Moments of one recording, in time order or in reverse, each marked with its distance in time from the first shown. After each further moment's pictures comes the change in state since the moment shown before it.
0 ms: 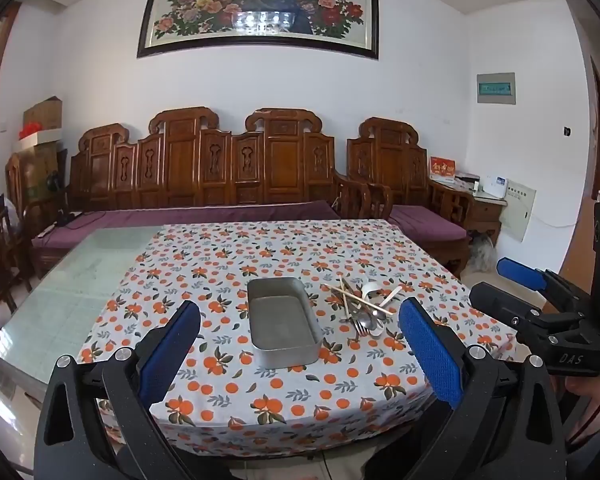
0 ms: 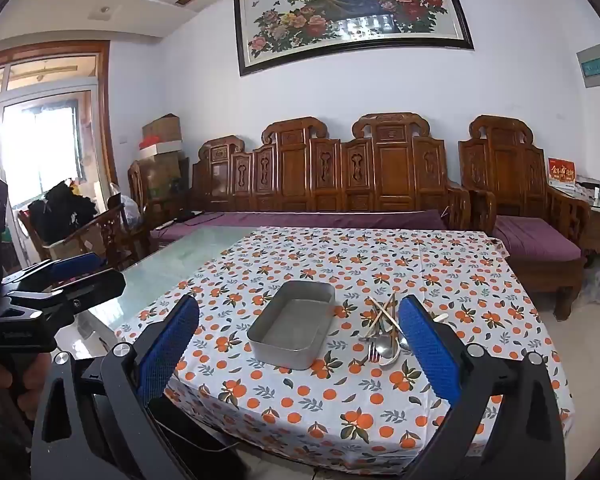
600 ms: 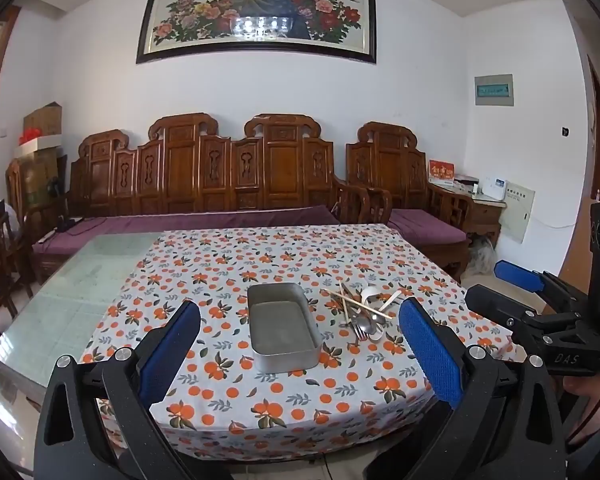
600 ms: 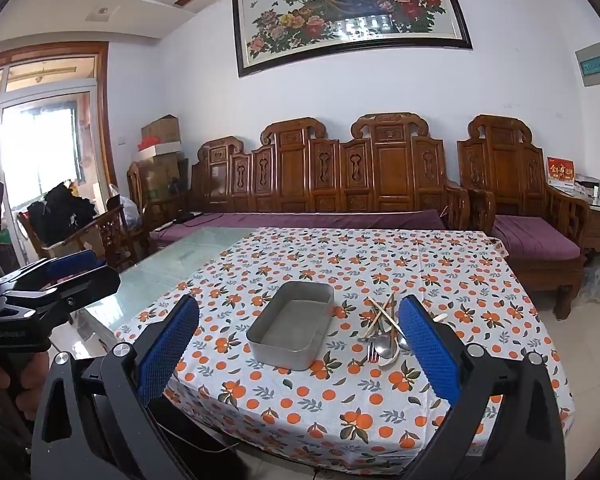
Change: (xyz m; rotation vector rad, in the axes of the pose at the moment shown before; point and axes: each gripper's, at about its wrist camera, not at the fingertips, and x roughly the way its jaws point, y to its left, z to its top) left arm -0.010 -0.003 0.011 0.012 -0.015 0.002; right arm -0.002 0.002 0.001 0.003 0.002 0.001
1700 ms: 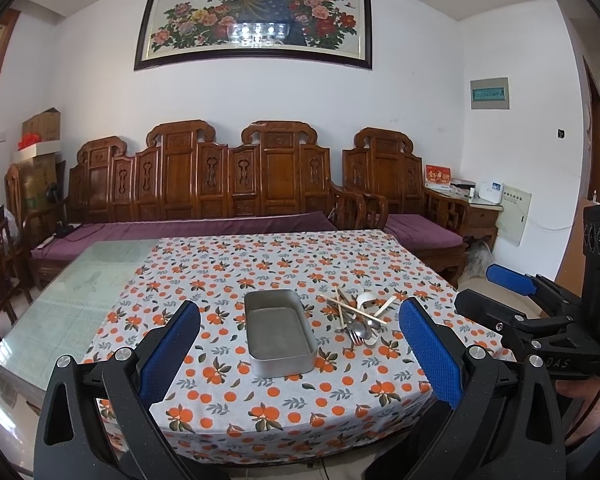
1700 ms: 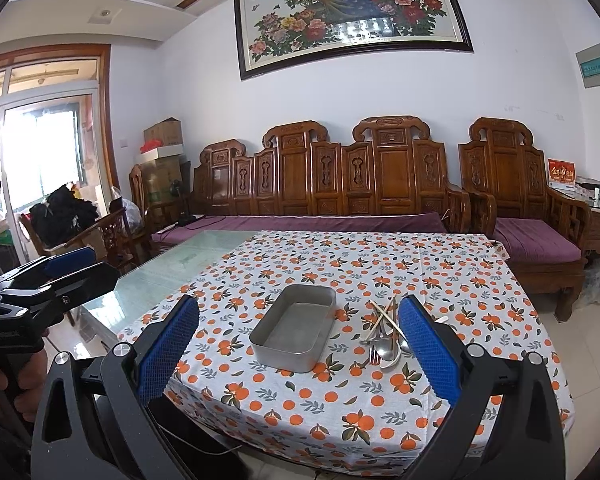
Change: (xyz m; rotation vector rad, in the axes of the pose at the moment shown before) left arm -0.010 -0.003 0.005 0.010 -0.025 -0.008; right arm -0.002 -0.002 0.003 0.000 -0.006 0.001
